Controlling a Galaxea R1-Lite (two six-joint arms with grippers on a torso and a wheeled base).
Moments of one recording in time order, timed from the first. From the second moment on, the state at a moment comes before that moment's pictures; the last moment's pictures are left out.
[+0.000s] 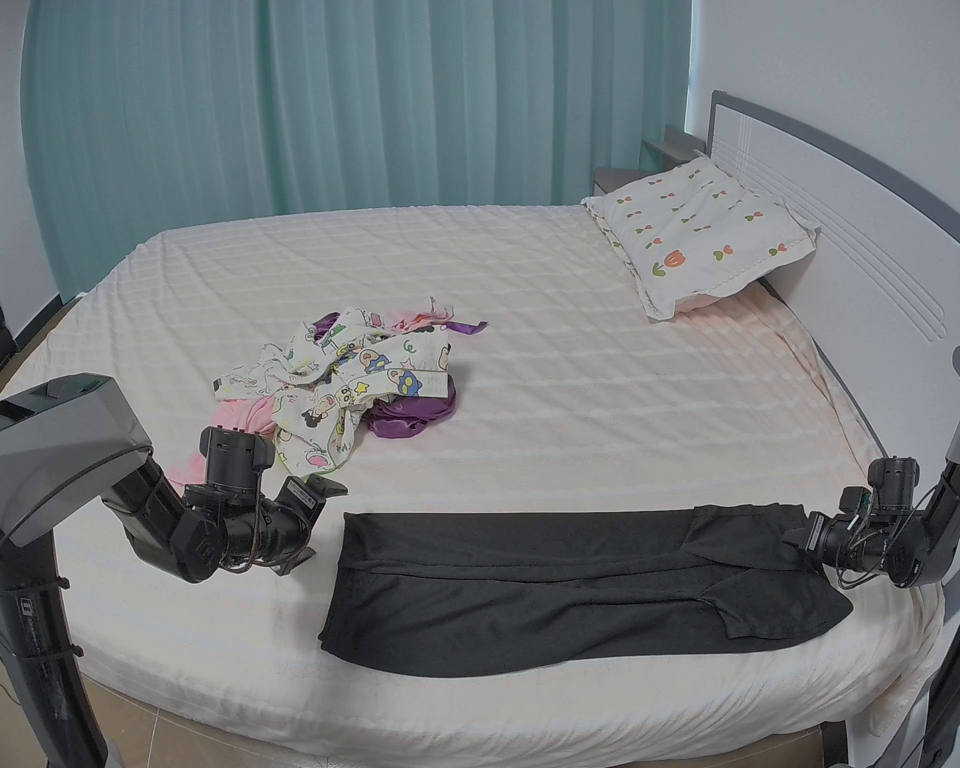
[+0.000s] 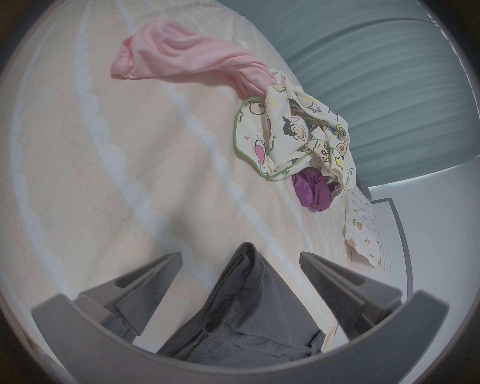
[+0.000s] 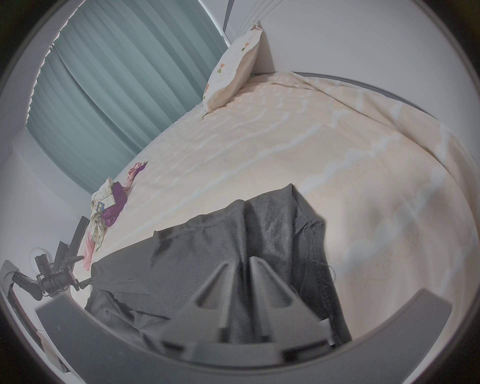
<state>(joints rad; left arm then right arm) -0.18 2.17 -0.81 -0.68 -0.15 -1.12 -0.23 2.10 -0.48 -0.93 0.33 0.29</state>
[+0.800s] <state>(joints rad) -0.18 2.17 -0.81 -0.68 -0.15 -1.12 0.05 2.06 -0.50 -1.11 0.27 0.74</state>
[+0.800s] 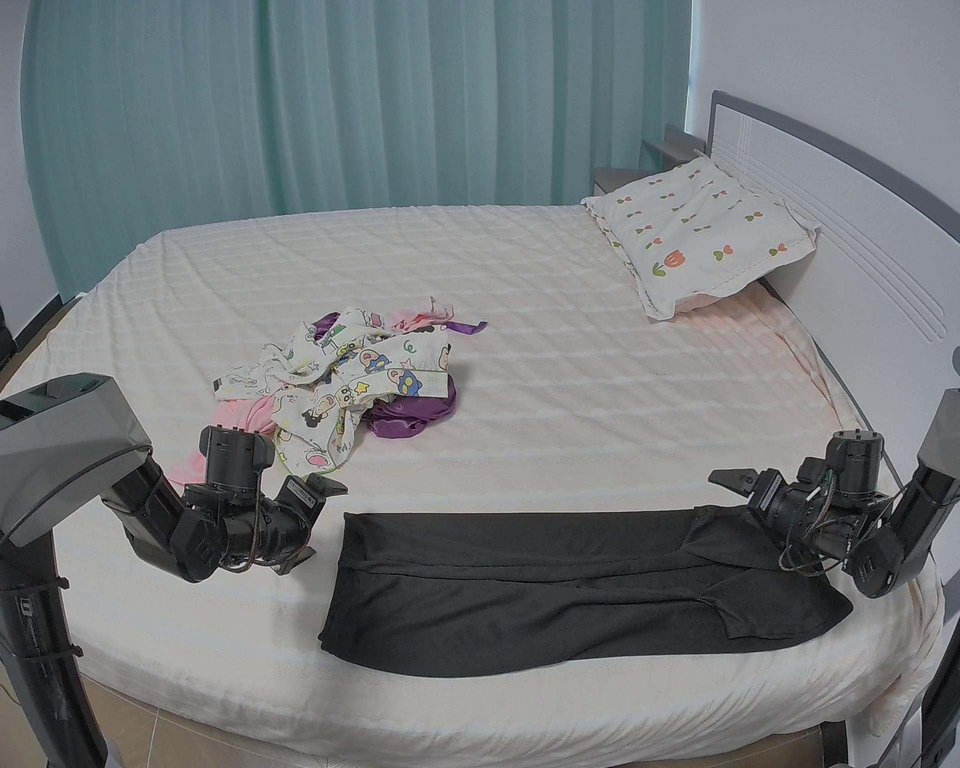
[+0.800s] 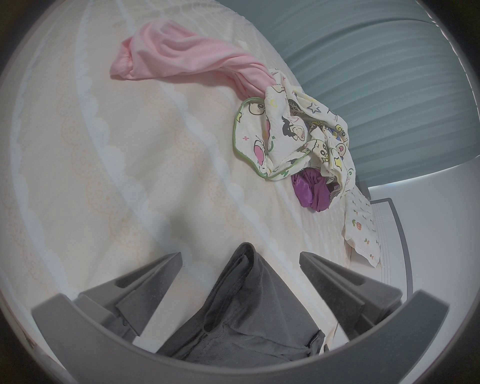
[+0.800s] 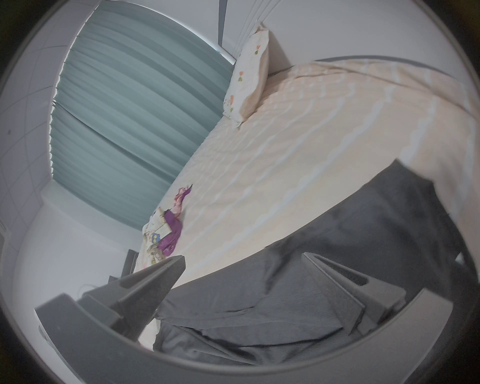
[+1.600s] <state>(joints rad) -0.18 2.17 -0.81 -0.67 -0.15 -1.13 0.15 2.31 -0.60 -1.36 0.26 0.85</state>
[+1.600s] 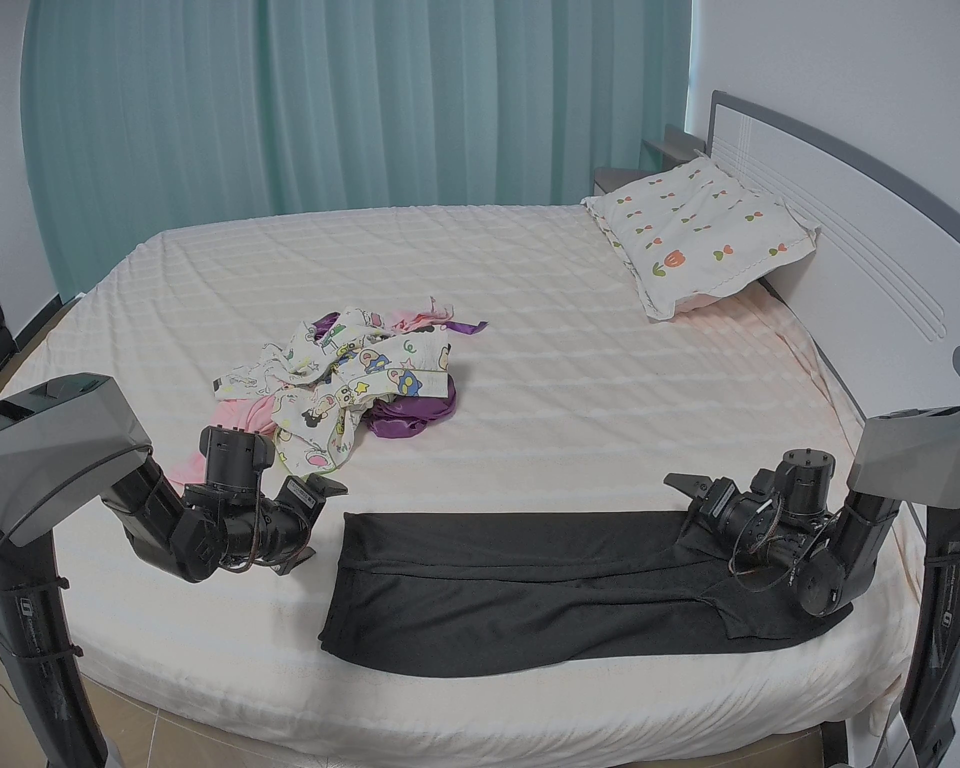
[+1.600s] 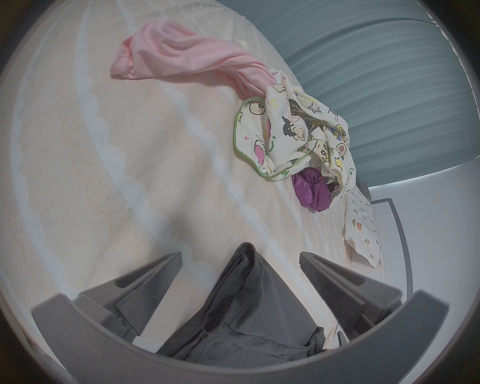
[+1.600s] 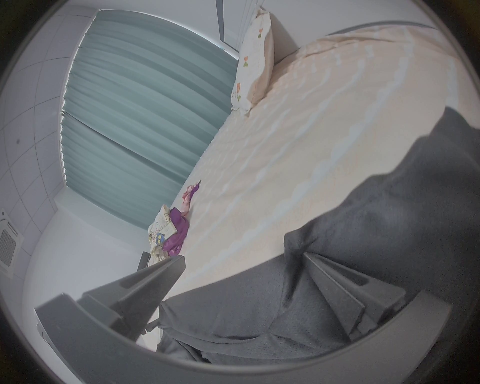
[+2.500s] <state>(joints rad) -0.18 2.17 -0.81 -0.67 -0.15 -1.13 0.32 2.24 -0.48 -1.38 0.11 0.84</state>
